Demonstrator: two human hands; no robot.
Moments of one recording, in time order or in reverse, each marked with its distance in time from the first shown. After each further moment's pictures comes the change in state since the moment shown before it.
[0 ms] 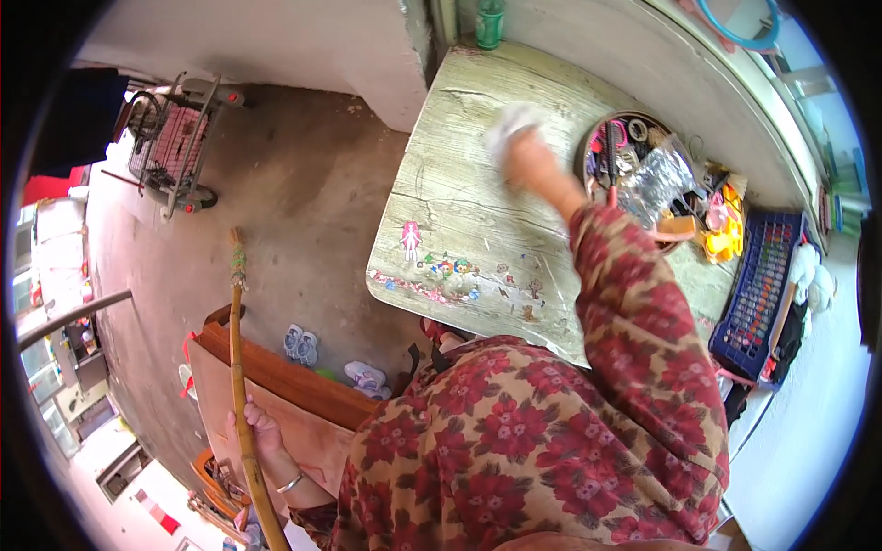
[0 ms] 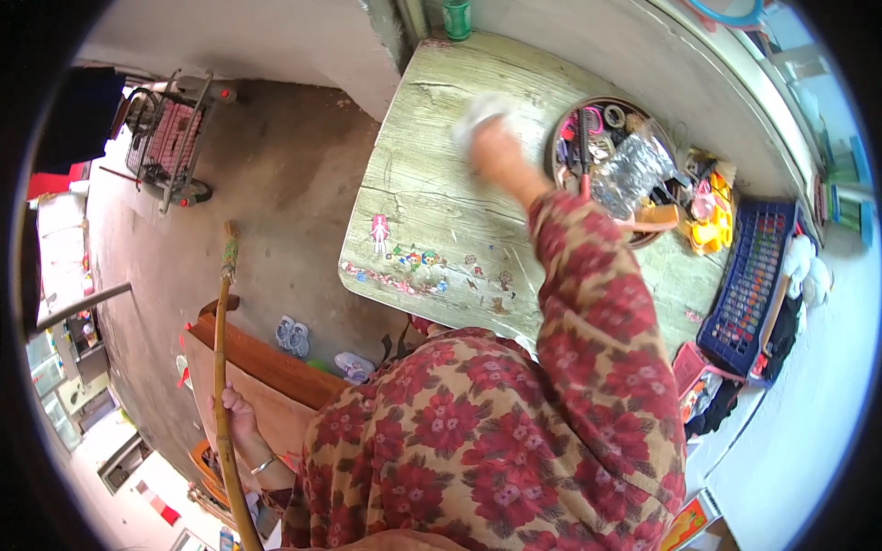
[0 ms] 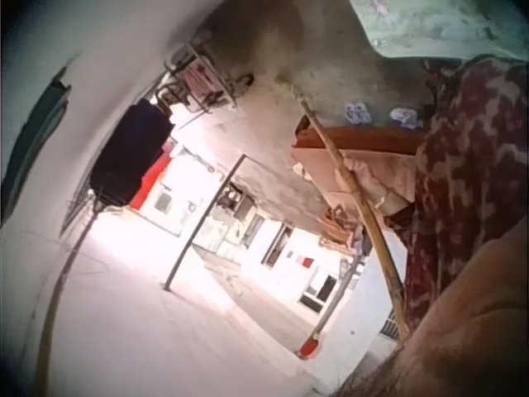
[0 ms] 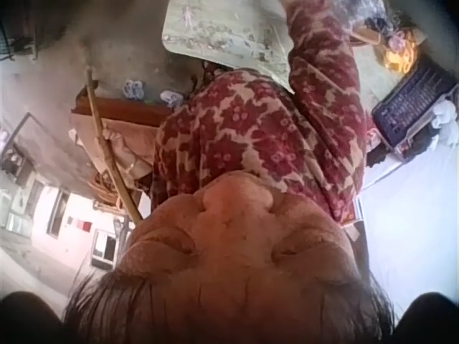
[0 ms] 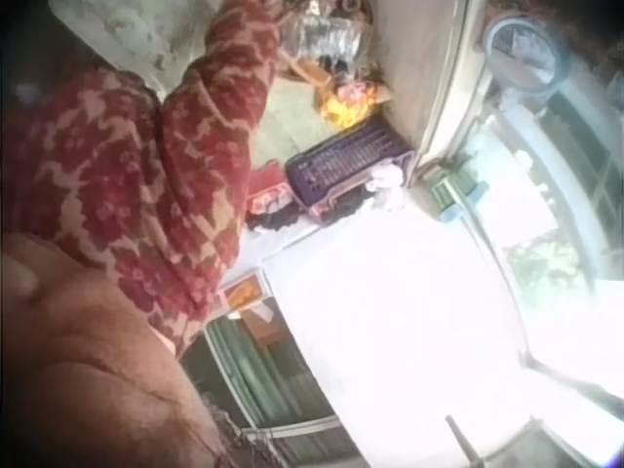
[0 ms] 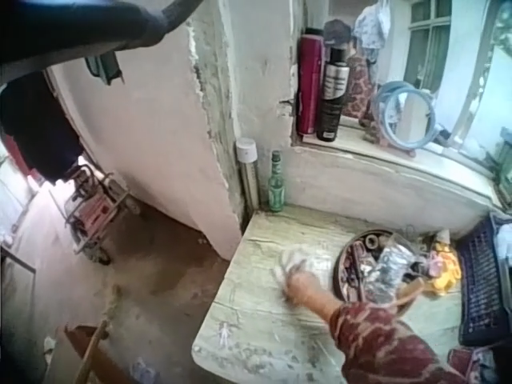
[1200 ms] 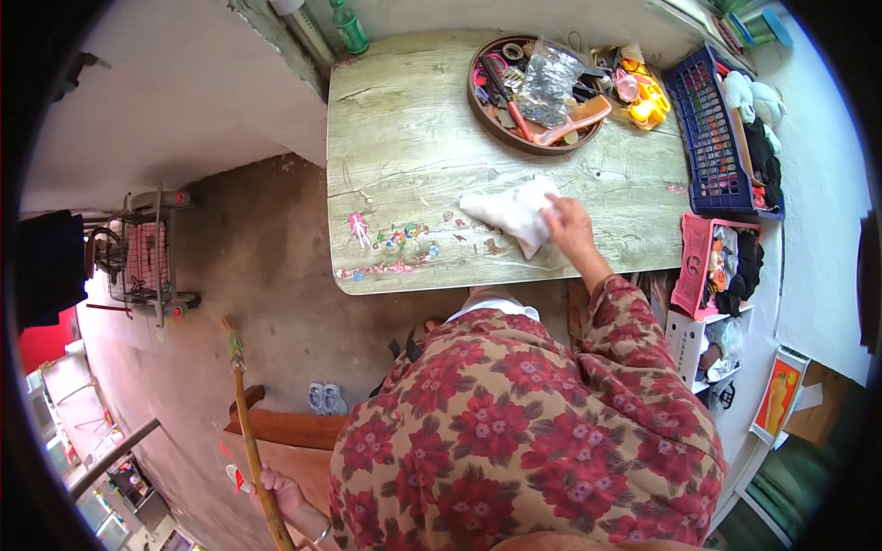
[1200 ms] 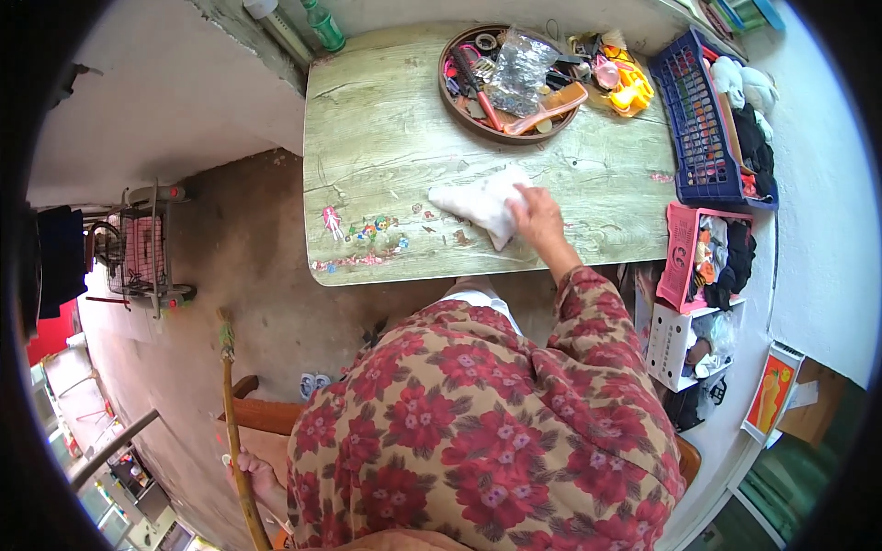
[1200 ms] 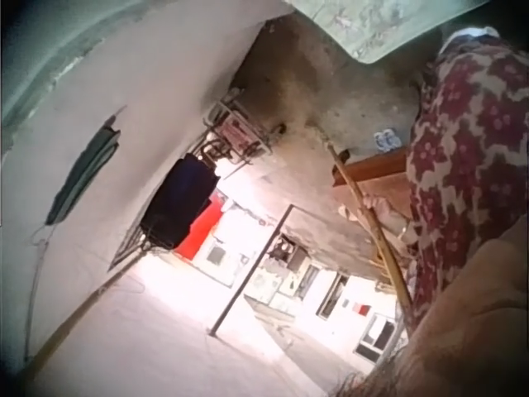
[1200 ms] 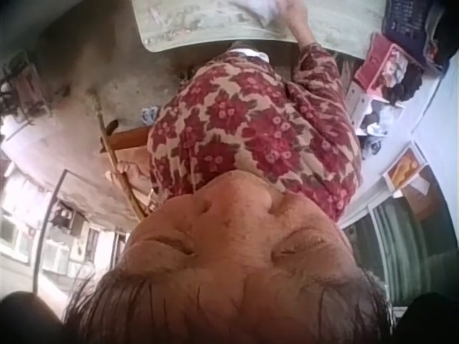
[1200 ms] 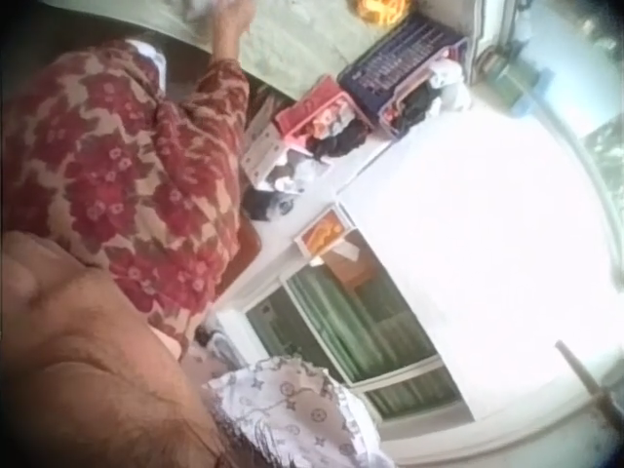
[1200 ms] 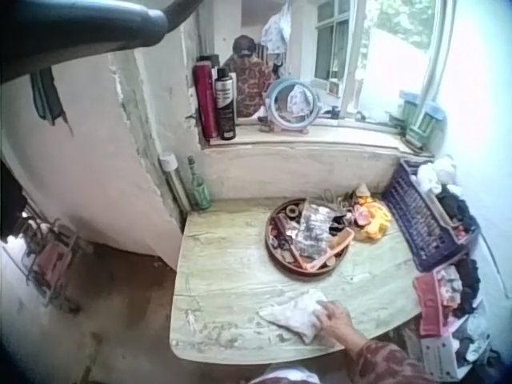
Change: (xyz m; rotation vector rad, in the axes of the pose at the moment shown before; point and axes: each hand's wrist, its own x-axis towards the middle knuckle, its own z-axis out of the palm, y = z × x) left_hand -0.043 0.070 -0.040 0.103 -0.189 -0.133; right_hand -0.303 -0.066 -0.107 0.556 0.259 0.733
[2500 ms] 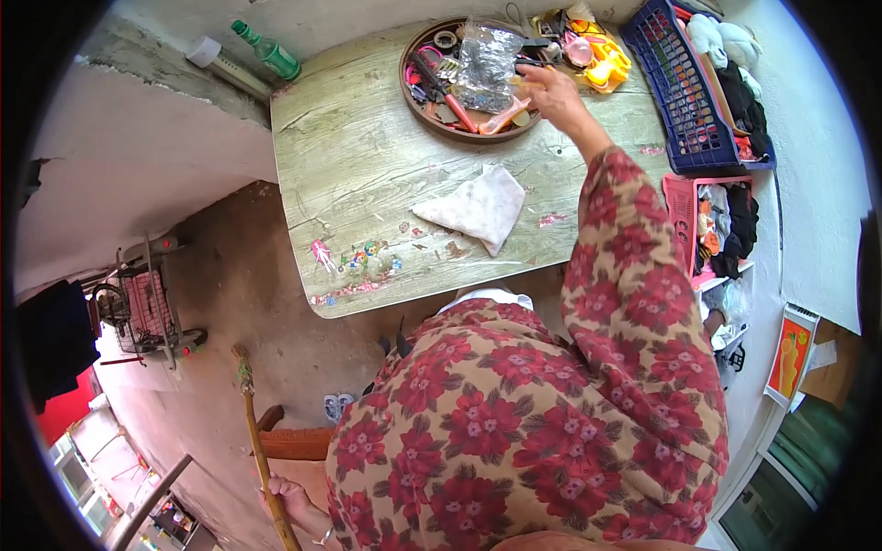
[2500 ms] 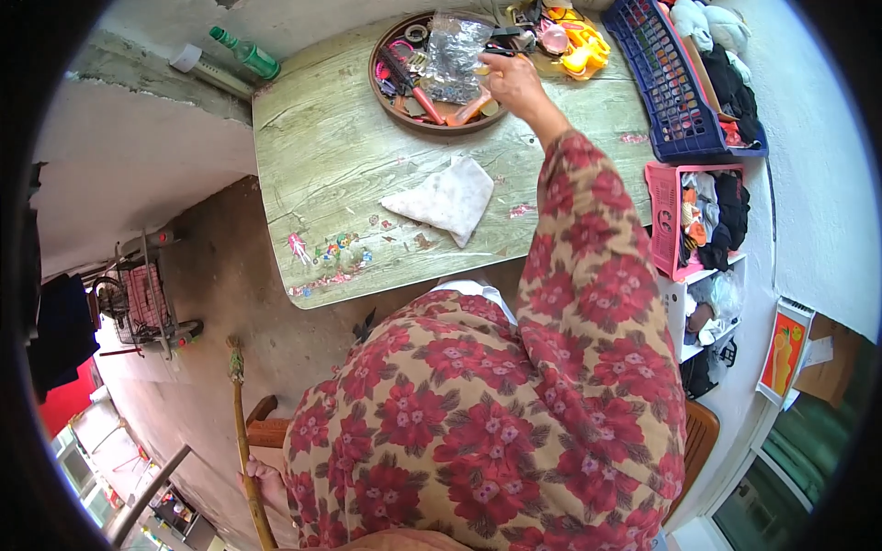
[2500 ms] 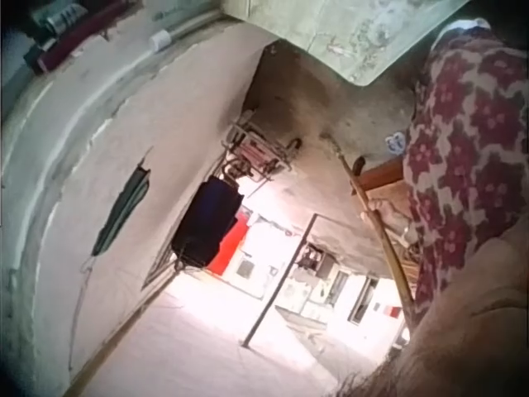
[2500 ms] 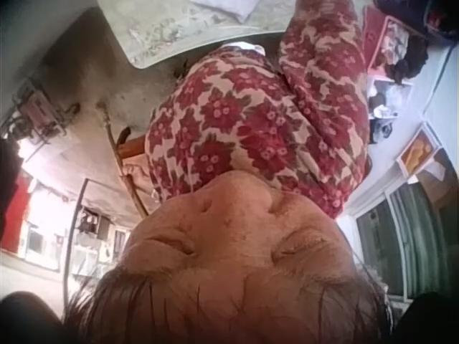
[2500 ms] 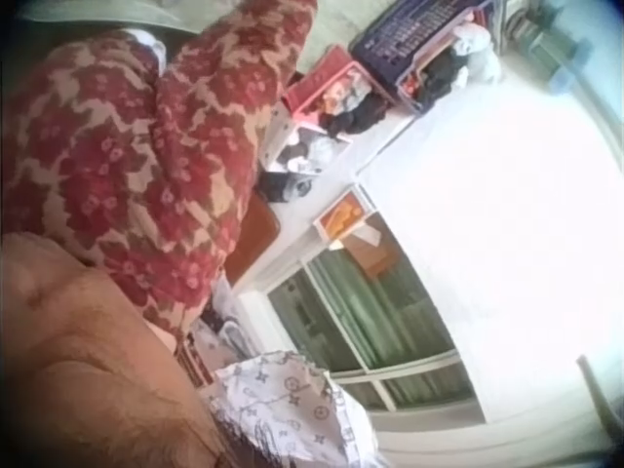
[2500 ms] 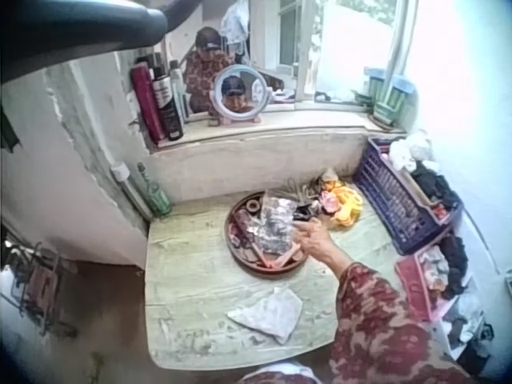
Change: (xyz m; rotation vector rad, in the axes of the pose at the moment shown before) left_hand 0.033 -0.014 0.022 -0.028 0.032 -0.048; right_hand 0.171 0.027 -0.089 0.149 0.153 -0.017
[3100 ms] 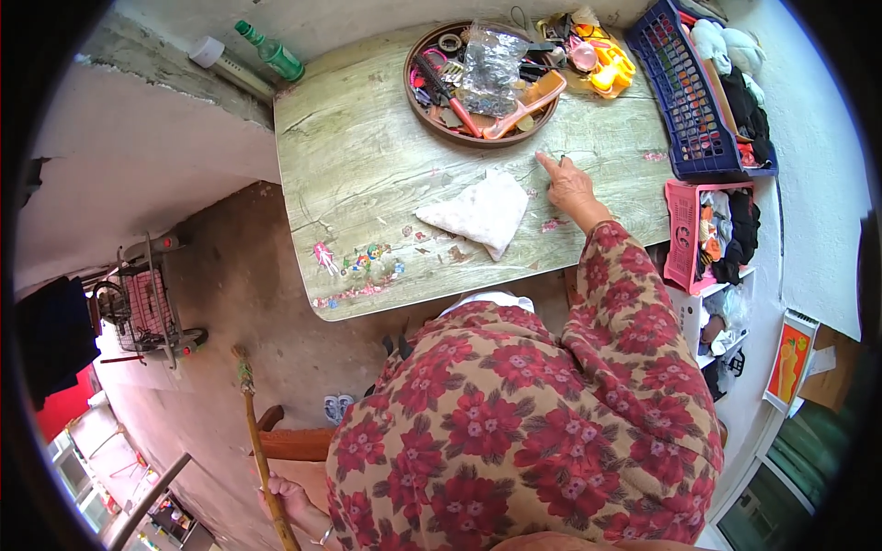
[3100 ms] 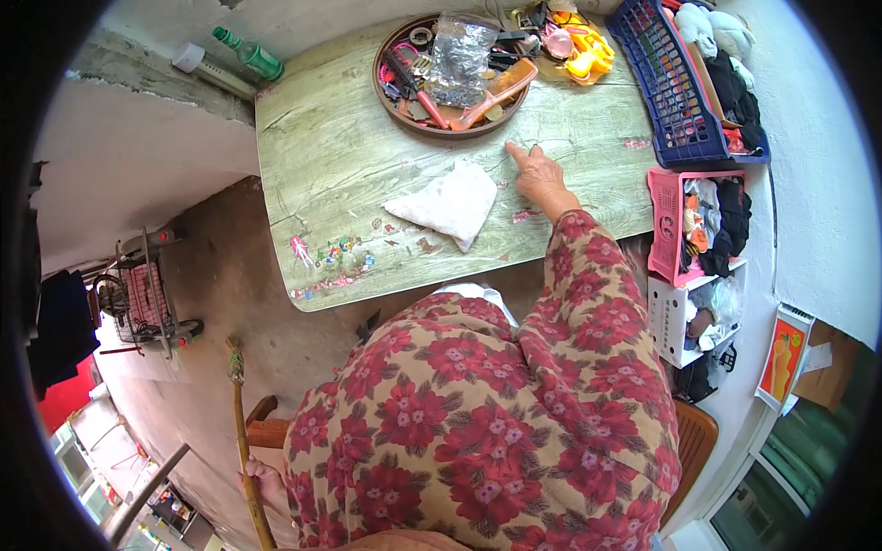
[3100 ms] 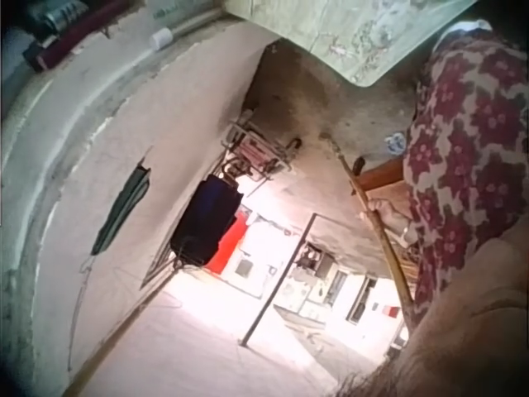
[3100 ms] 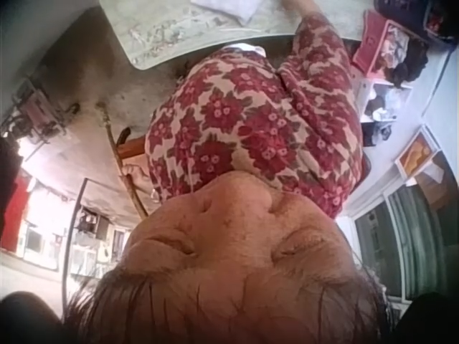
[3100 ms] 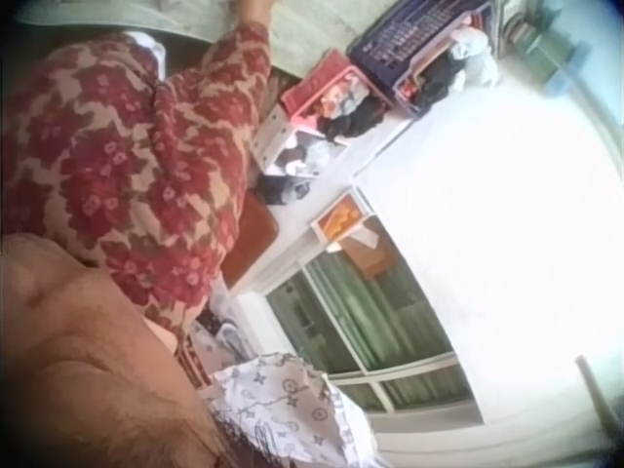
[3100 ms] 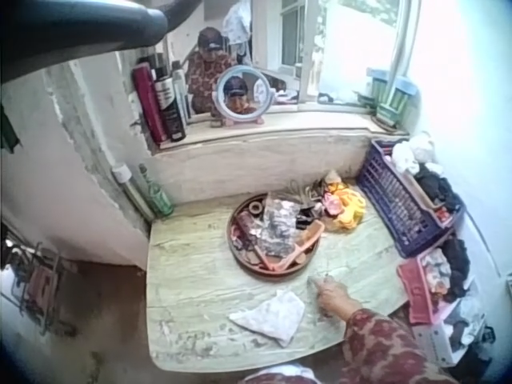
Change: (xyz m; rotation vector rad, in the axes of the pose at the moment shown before) left_hand 0.001 -0.006 0.008 0.007 0.069 0.042; right_hand -0.127 0.047 0.020 -0.638 -0.475 0.226
